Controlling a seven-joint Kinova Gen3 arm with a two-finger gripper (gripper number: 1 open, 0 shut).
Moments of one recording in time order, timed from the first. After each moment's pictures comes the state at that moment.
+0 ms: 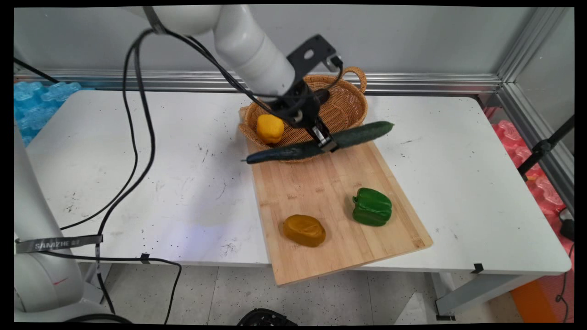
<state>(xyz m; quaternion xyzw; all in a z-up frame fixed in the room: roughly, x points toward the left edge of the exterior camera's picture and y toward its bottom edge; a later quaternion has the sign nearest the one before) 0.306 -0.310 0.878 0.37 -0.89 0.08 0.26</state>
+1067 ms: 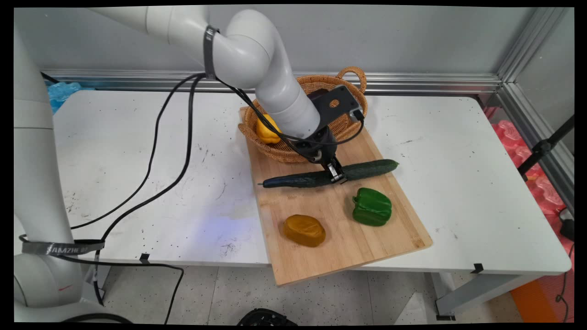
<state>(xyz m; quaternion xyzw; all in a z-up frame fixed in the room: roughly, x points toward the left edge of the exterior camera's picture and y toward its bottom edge) 0.260 -0.322 0.805 0.33 -0.91 0.07 0.22</state>
